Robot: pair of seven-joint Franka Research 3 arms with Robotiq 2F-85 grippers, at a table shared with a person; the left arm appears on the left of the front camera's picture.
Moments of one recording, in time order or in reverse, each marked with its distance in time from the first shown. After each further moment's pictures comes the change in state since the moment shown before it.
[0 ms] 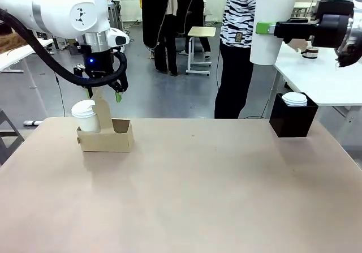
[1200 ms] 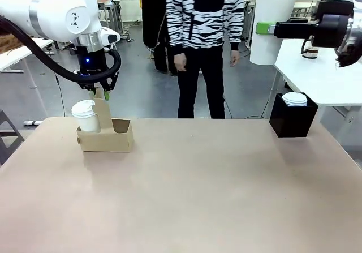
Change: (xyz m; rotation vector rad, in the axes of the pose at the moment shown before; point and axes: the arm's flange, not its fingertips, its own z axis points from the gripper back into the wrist) left arm 0.027 0.035 -0.015 -0.025 -0.040 0.161; right arm 0.000 0.000 0.000 0.000 0.000 0.000
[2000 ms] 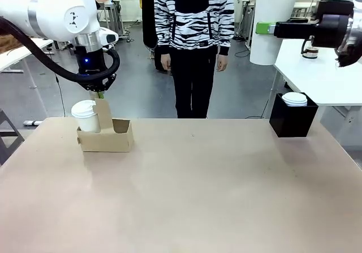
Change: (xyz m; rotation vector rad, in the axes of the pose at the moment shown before) left arm 0.001 0.004 -0.001 -0.005 0.010 0.020; right arm 0.000 0.000 0.000 0.000 0.000 0.000
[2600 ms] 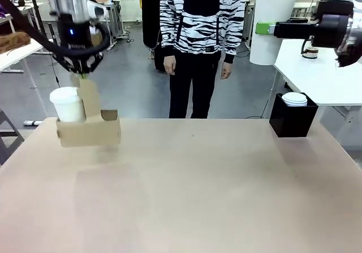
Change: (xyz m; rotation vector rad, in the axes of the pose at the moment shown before) left arm -0.021 0.012 0.090 0.066 0.110 0.150; right arm 0.000 0.000 0.000 0.000 0.000 0.000
